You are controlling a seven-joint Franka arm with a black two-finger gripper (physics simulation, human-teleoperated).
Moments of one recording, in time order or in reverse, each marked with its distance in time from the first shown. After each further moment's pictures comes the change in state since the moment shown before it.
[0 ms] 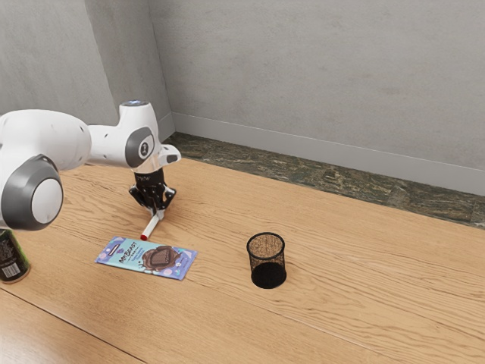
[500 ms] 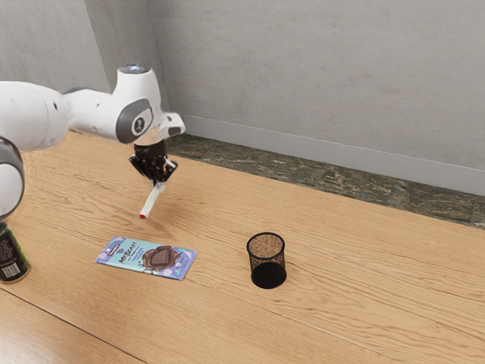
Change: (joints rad) arm -0.080 -0.336 -0.022 -0.263 0.170 0.090 -0.024
